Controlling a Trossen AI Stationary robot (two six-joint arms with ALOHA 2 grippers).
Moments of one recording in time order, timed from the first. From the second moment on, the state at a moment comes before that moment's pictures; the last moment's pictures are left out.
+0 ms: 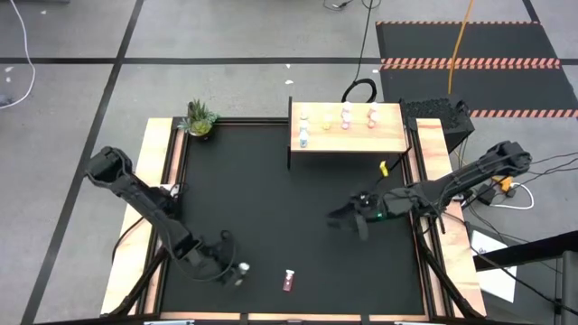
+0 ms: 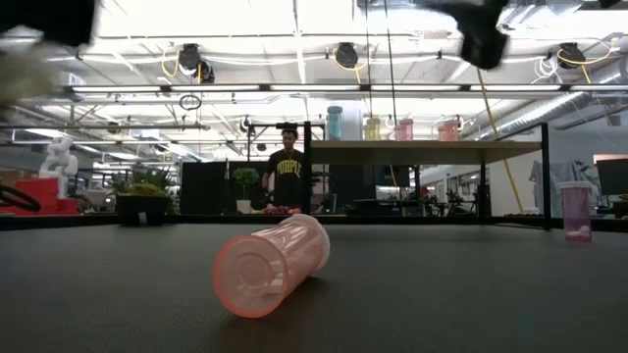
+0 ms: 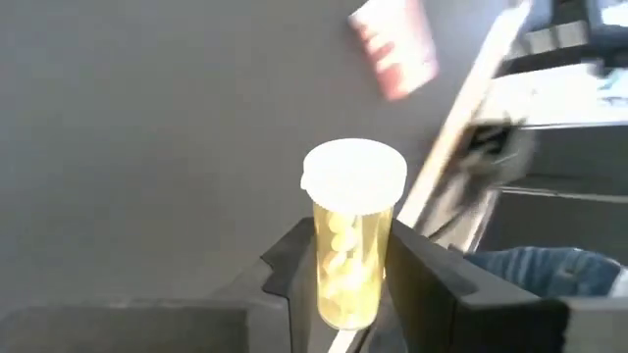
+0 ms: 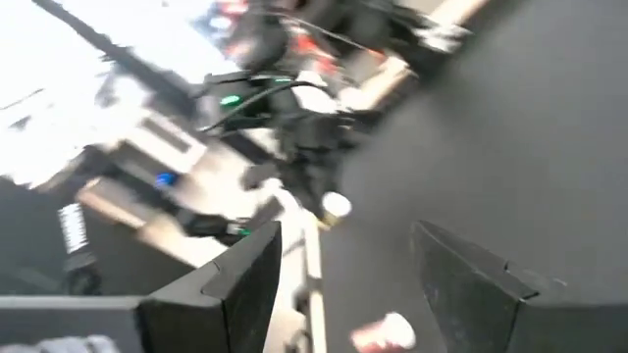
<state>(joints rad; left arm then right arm) -0.76 1.46 0.74 -0.11 -0.19 -1.51 0.37 1.05 0.58 0.25 0.22 0.93</state>
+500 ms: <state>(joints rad) -0.40 1.46 1.08 -0.11 -0.24 -0.28 0.39 1.43 0.83 0.57 0.25 0.38</state>
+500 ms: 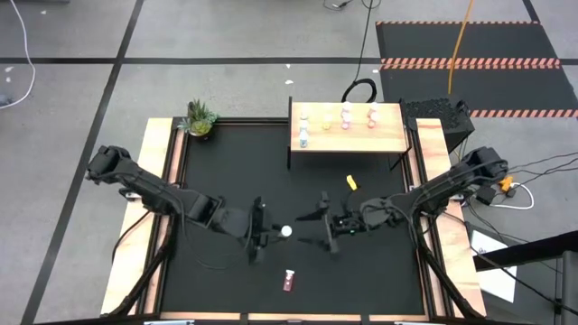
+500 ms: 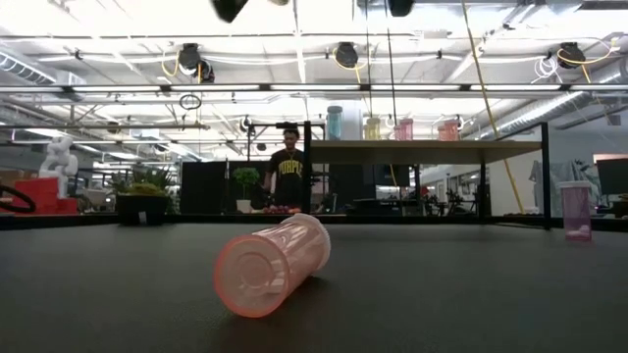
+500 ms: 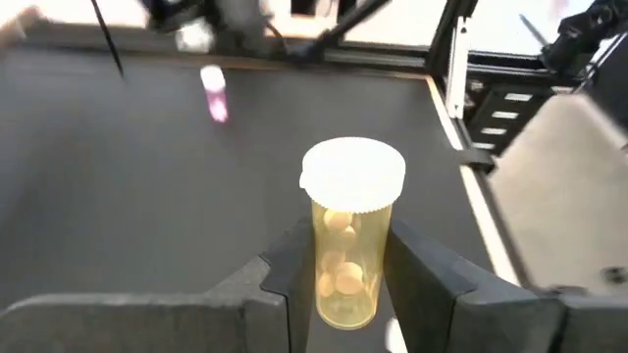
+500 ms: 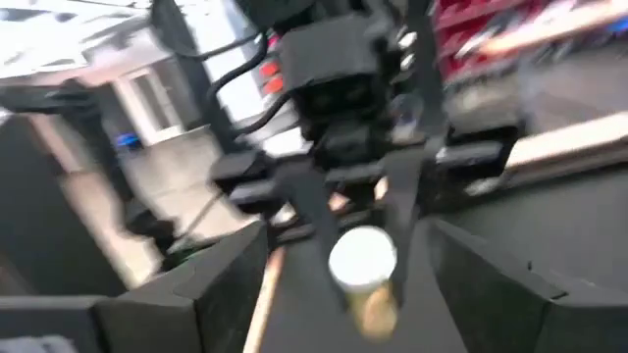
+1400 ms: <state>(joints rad) -0.26 1.46 1.16 -0.10 -0.23 -0.05 0.30 1.43 0.88 0.50 0.31 0.10</state>
